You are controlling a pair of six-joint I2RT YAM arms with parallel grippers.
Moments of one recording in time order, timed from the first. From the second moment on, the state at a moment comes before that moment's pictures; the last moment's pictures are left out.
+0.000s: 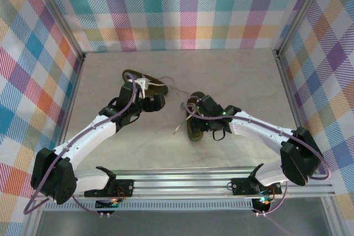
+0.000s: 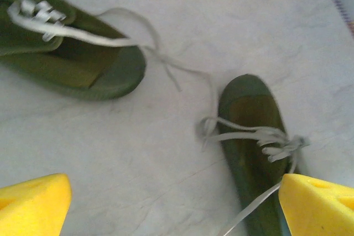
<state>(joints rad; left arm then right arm) -0.48 1.23 0.85 -0.27 0.03 -0.45 0.78 1.41 0.92 -0.63 0.10 0.42</state>
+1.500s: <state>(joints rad) -0.48 1.15 0.83 -0.37 -0.04 -0.46 0.24 1.99 1.47 -0.62 0.17 0.36</state>
